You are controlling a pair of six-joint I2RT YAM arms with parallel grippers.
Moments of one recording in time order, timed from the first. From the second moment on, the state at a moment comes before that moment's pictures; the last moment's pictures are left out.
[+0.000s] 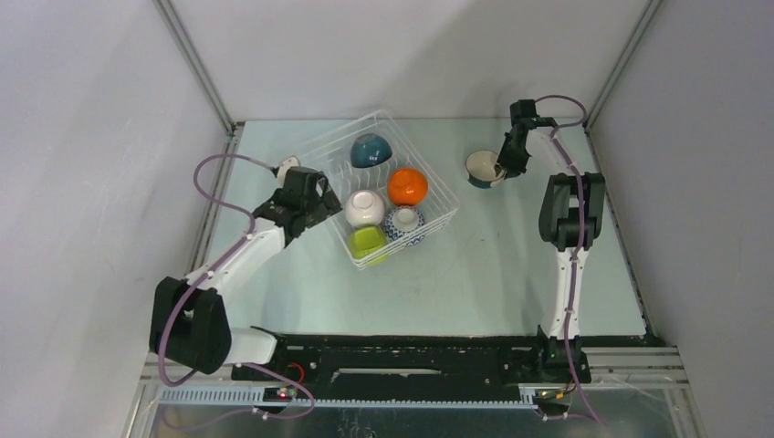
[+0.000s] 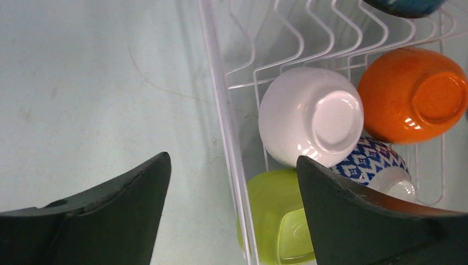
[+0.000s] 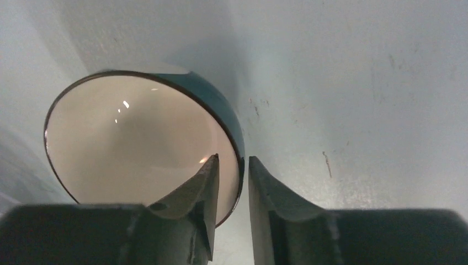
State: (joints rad) left arm -0.32 1.33 0.92 -0.38 -0.27 -0.72; right arm 0.05 2.30 2.01 -0.85 0.03 0.44
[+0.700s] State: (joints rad) left arm -0.38 1.58 1.40 -0.38 -0.20 -0.16; right arm 0.14 1.93 1.81 -0.77 0.14 0.39
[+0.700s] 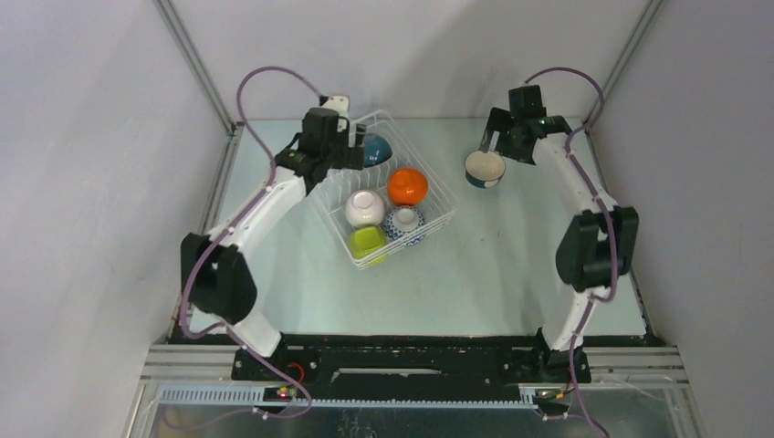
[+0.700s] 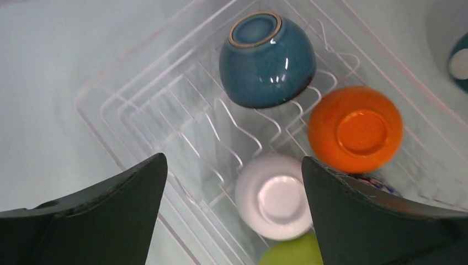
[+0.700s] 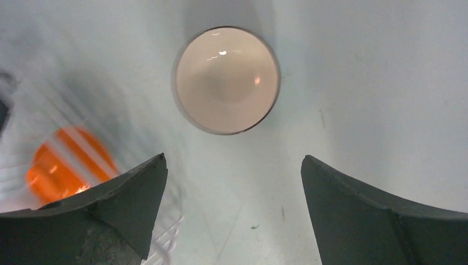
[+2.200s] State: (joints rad) left arm -0.58 2.22 2.02 -0.56 -0.44 0.65; right arm 0.51 0.96 0.71 0.01 0.19 0.38
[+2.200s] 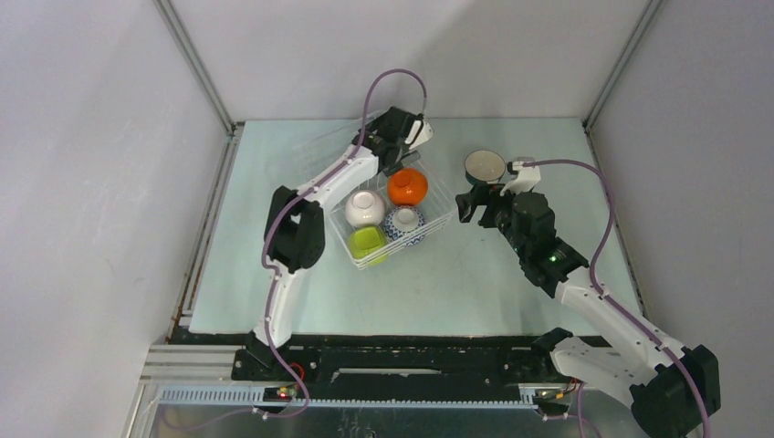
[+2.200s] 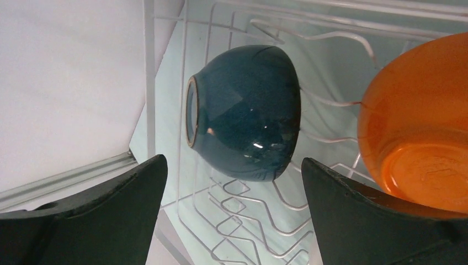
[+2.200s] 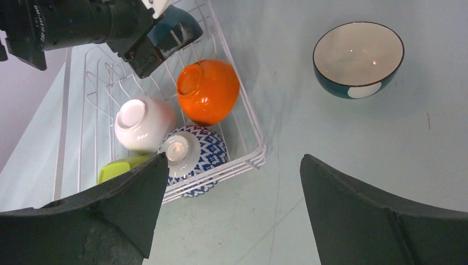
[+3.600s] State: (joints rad) left arm -0.55 2.33 2.10 -0.51 -0.51 0.74; right arm 0.51 1.00 0.71 0.04 0.18 0.38
